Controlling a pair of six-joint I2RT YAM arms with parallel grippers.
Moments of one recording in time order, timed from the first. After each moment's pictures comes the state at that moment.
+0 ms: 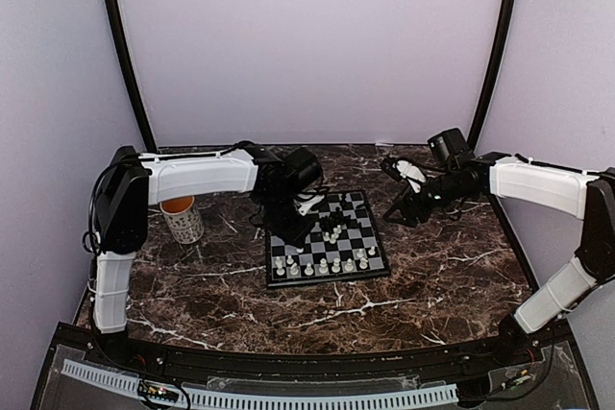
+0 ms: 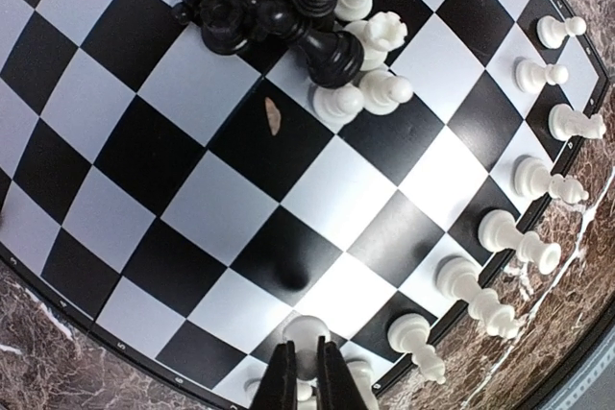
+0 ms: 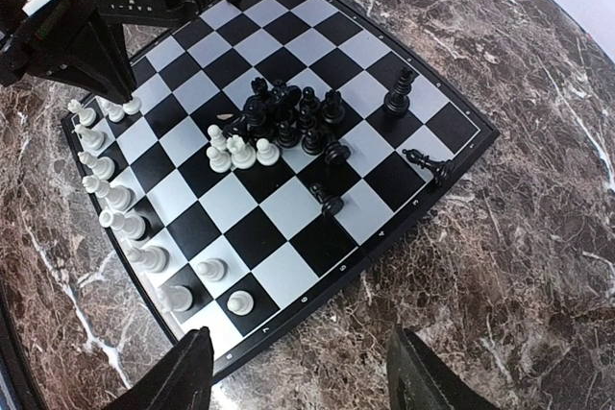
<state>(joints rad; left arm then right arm) -0.87 2.12 1.77 -0.97 0.10 -0.14 0.43 1.48 1.03 -0.47 -0.45 -0.41</state>
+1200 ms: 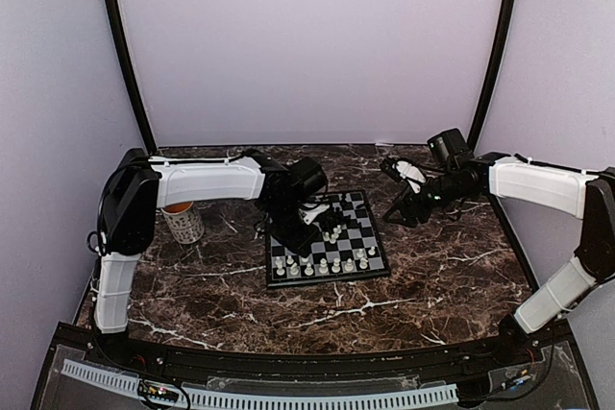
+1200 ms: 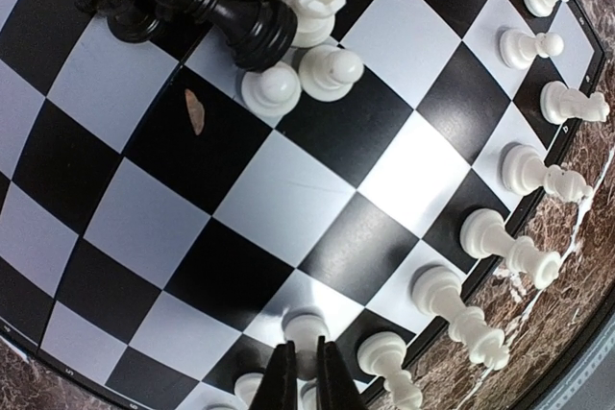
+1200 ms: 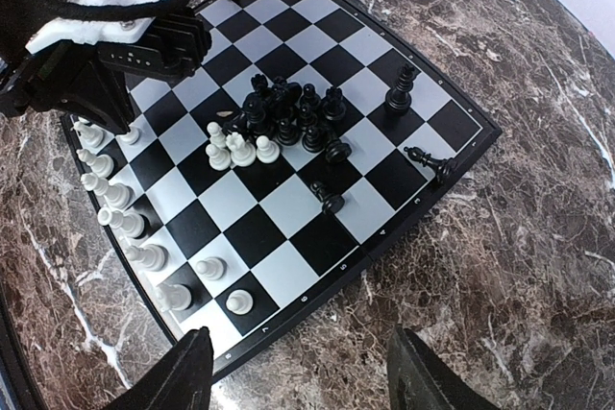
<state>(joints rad) -0.89 2.15 1.75 -0.94 0.15 -0.13 0.43 1.48 1.03 -0.47 -0.45 -0.41</state>
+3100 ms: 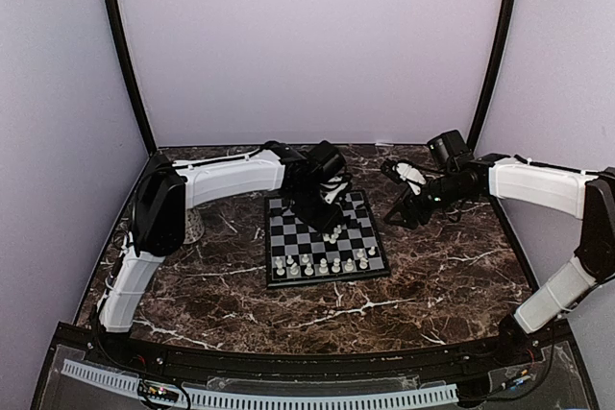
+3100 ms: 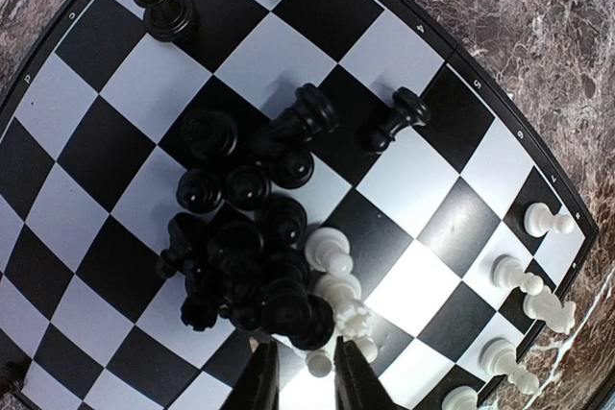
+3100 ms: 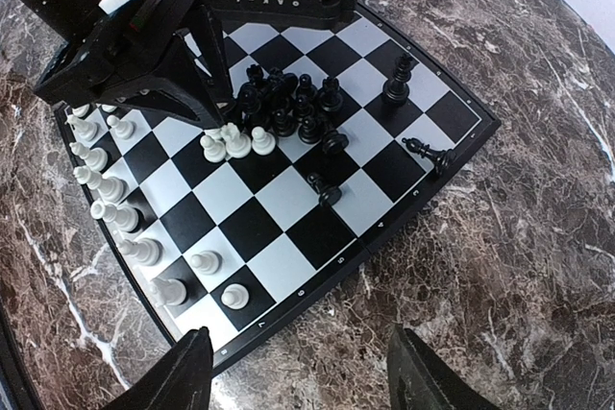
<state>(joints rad) -0.88 2.35 2.08 -0.90 0.07 -0.17 0.43 1.48 1.02 -0.47 -0.44 -0.42</state>
